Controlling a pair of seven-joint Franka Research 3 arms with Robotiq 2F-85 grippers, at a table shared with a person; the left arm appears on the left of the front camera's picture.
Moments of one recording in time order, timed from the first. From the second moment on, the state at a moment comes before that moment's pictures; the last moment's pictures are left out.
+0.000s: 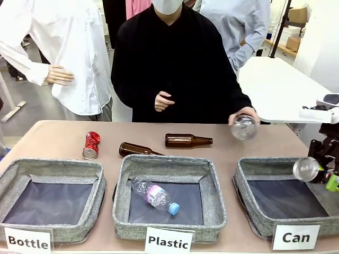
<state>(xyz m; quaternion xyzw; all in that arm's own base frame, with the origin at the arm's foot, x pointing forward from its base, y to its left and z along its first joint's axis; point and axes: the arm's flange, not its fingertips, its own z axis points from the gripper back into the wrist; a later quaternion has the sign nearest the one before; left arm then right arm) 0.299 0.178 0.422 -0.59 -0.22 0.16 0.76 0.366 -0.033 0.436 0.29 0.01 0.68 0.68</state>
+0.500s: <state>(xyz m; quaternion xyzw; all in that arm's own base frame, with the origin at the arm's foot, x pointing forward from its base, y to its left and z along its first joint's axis) 0.299 0.178 0.422 -0.59 -0.22 0.16 0.76 0.381 -0.041 0.444 0.33 -0.08 0.63 0.70</state>
